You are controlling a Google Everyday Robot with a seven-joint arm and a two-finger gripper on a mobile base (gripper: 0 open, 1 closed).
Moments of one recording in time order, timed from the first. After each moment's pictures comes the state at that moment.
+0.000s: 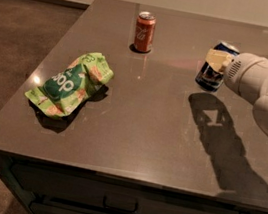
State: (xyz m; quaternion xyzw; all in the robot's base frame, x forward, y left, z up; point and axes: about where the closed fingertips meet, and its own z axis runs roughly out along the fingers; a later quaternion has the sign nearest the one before) arm 0.621 -0.209 0.949 -0.81 0.07 -0.57 0.14
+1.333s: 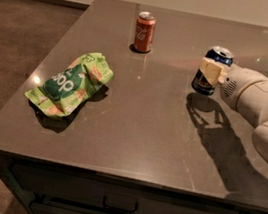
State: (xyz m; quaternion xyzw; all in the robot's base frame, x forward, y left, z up) arm 0.610 -0.199 0.937 -0.77 -0.03 -0.62 0.14
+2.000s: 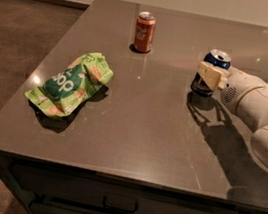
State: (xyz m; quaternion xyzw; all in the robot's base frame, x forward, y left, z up) arm 0.617 -0.206 0.924 -0.76 -0.05 -0.63 0.14
